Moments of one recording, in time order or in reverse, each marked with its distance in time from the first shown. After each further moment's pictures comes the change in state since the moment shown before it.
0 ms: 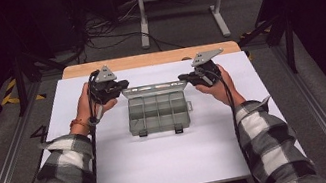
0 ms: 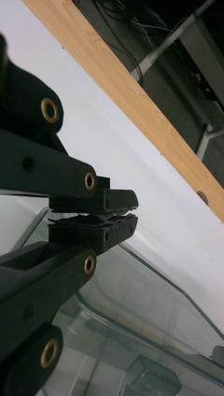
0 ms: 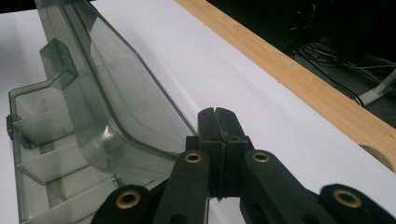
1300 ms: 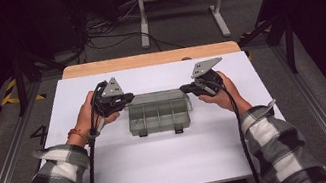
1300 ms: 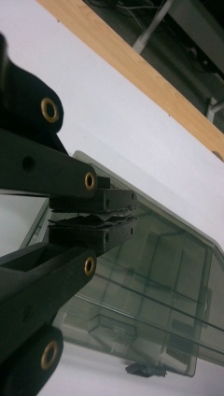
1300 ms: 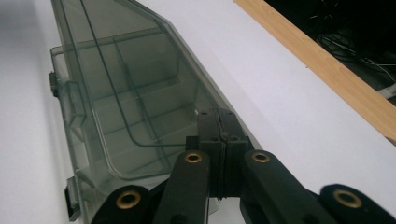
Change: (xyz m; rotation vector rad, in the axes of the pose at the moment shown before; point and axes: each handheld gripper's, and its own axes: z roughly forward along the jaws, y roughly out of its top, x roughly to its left) left arm -0.036 -0.007 -0.012 0.071 -0.068 0.146; right arm 0.028 -0.006 -0.011 0.089 0.048 -0.089
